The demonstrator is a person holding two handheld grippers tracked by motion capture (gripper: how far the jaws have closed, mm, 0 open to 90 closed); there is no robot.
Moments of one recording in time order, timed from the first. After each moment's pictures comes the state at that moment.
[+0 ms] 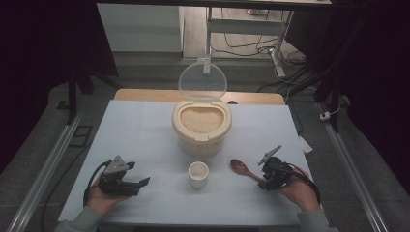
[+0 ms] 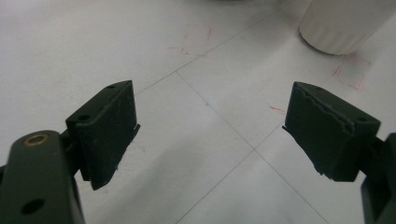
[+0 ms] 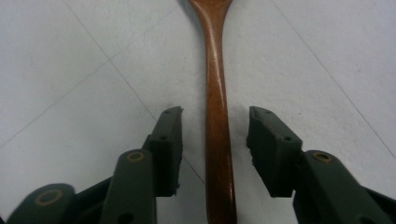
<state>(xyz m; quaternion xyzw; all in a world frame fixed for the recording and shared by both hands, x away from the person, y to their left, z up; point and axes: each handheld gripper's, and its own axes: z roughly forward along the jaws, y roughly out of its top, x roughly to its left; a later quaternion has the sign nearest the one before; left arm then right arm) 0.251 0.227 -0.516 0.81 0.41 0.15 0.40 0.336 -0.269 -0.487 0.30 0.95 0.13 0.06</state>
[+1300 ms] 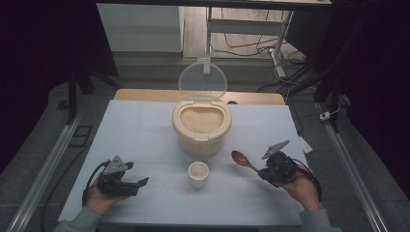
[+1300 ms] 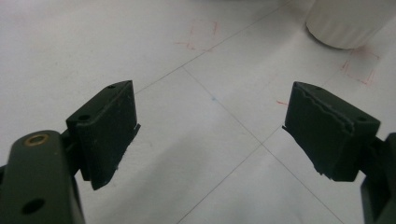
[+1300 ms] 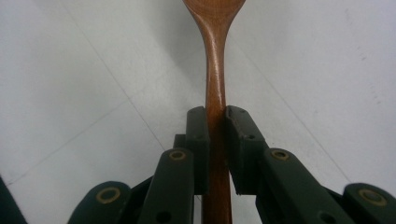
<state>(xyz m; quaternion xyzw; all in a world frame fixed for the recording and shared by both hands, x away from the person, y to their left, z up) 0.250 0.230 -0.518 0.81 0.41 0.15 0.39 0.336 -0.273 -0.460 0.28 0.94 0.20 0.08</state>
